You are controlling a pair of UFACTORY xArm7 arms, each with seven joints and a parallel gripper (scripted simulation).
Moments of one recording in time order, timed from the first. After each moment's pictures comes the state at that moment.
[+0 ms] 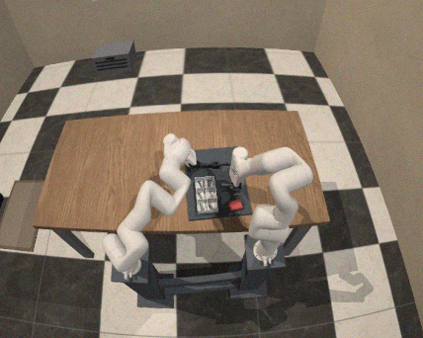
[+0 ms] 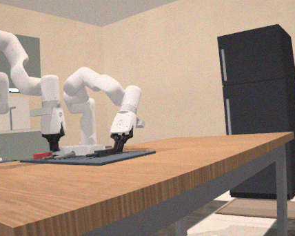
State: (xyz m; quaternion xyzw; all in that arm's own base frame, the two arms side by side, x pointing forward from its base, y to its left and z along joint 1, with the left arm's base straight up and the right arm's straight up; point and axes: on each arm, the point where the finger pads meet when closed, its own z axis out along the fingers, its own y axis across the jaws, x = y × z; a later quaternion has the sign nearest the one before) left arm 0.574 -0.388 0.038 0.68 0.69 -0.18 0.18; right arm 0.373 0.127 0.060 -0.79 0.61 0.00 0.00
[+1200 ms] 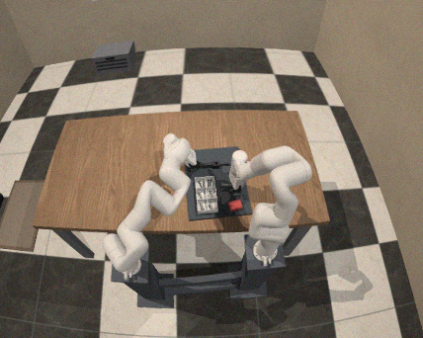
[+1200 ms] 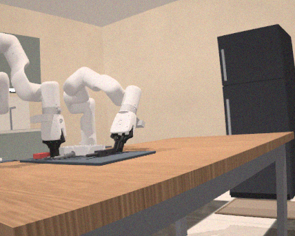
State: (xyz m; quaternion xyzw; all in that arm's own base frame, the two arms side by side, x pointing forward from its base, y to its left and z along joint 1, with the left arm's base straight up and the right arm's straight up) left arm 0.574 -0.388 0.038 0.68 0.69 -0.18 0.18; right arm 0.373 0.126 0.034 -0.79 0.61 0.00 0.00
